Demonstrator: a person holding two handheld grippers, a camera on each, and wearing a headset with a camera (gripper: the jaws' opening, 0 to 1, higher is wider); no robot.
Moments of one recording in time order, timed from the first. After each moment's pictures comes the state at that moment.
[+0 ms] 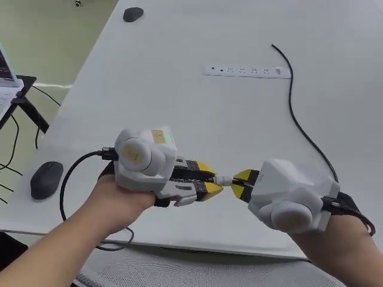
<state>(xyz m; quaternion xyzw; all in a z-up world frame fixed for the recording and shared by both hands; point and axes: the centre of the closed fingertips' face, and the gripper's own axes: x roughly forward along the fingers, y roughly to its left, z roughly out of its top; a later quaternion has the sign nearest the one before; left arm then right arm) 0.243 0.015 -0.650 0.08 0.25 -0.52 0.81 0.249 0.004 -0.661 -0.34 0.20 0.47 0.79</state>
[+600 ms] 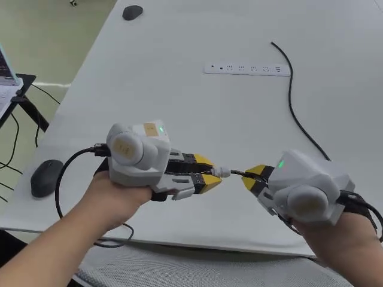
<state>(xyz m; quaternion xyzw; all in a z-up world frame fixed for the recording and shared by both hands) 0.248 0.019 -0.638 0.07 0.24 -0.51 0.82 0.265 -0.024 -0.665 -0.26 0.22 0.42 0.84</state>
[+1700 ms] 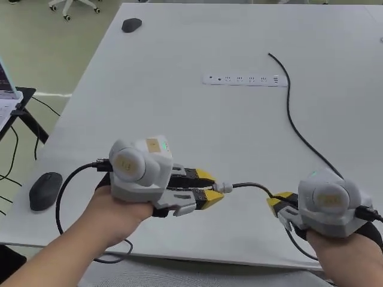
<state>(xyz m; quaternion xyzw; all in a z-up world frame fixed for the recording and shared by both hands) 0.244 0.014 -0.639 0.07 0.24 -0.52 0.81 0.276 -0.082 -0.719 -0.10 0.35 0.31 0.88</state>
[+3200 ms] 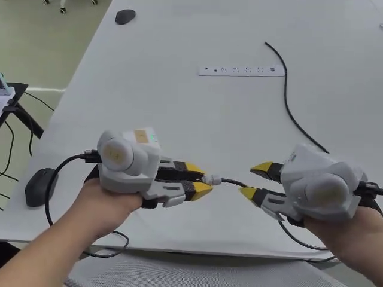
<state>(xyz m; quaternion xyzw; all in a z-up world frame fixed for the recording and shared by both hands) 0.249 0.022 -0.650 0.07 0.27 -0.51 0.81 0.257 -0.017 -0.656 -0.25 0.24 0.48 0.81</state>
